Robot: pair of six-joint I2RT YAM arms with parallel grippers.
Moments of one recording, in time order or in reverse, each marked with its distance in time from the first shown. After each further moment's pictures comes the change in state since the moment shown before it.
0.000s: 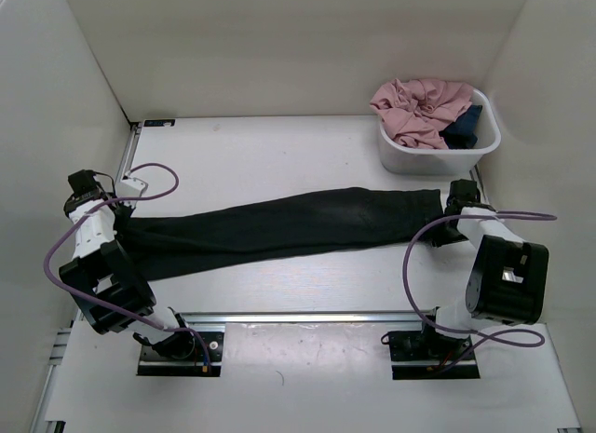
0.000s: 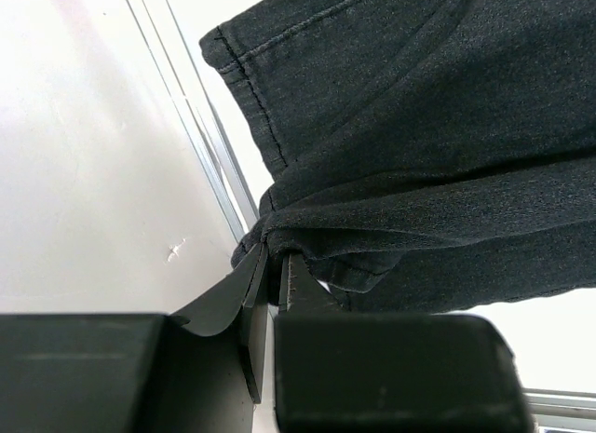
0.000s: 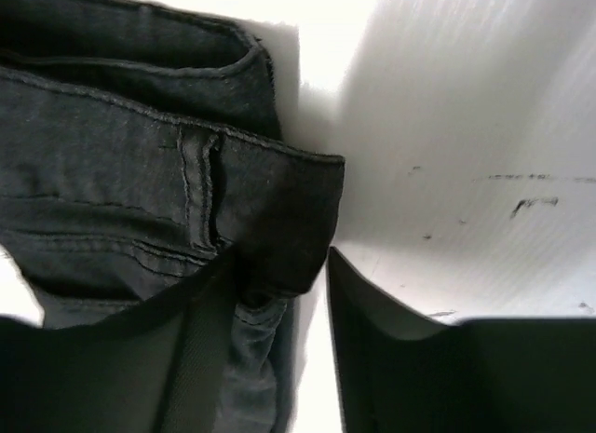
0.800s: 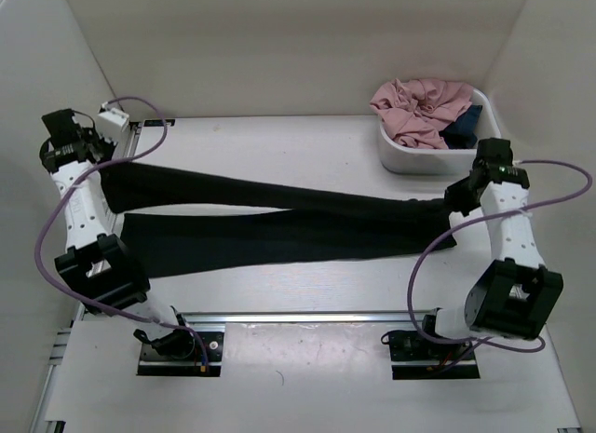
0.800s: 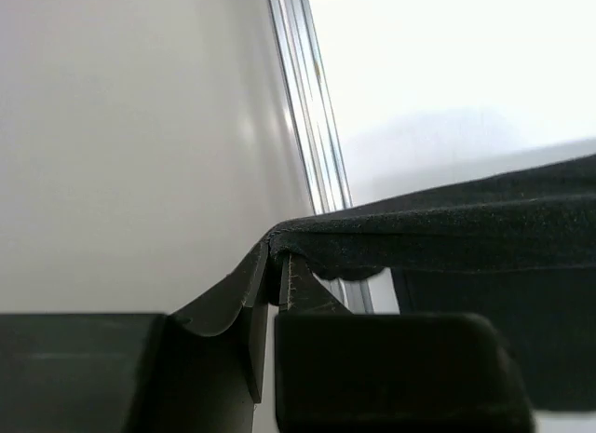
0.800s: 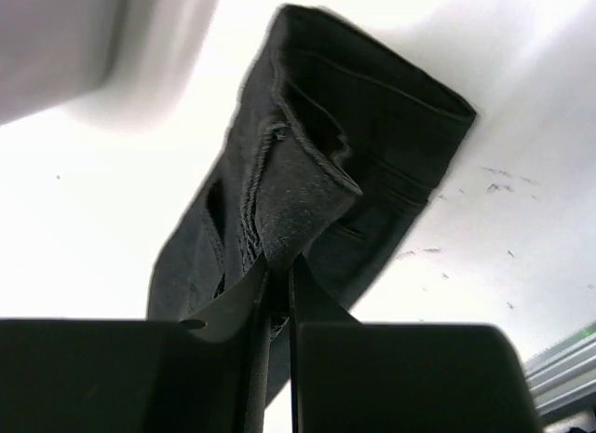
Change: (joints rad) left arm -0.065 0.090 0.474 -0.048 0.079 -0.101; right arm -0.028 -0.110 0.388 -0.370 -0.007 -0.278
